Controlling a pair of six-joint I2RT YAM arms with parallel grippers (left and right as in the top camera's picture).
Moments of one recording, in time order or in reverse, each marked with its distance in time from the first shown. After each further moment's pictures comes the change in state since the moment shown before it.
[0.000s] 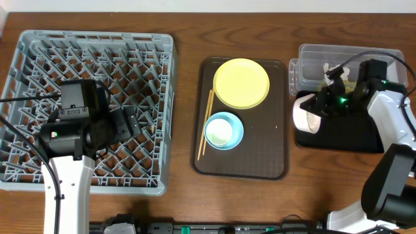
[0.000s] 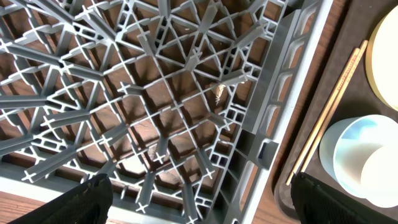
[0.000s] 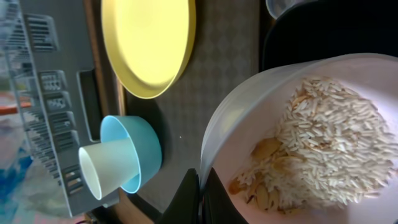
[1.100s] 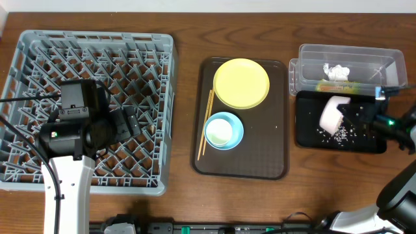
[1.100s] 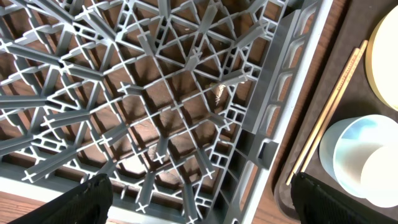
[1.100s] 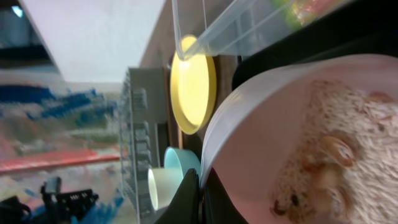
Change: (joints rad) left arm 0.000 0.000 0.000 0.000 0.000 0.000; right arm -0.422 0.002 -0.125 0.039 -0.404 -0.127
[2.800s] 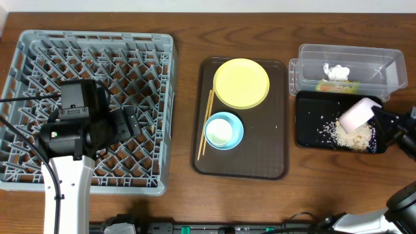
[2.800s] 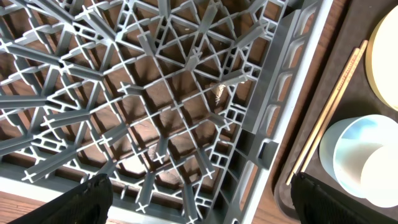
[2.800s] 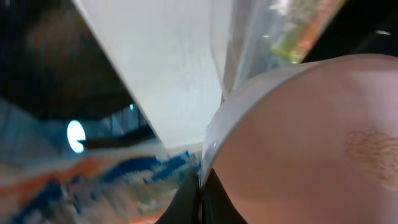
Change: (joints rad) left arm 0.000 0.000 0.000 0.000 0.000 0.000; right arm -0.244 0.000 -0.099 0.286 -0.262 0.527
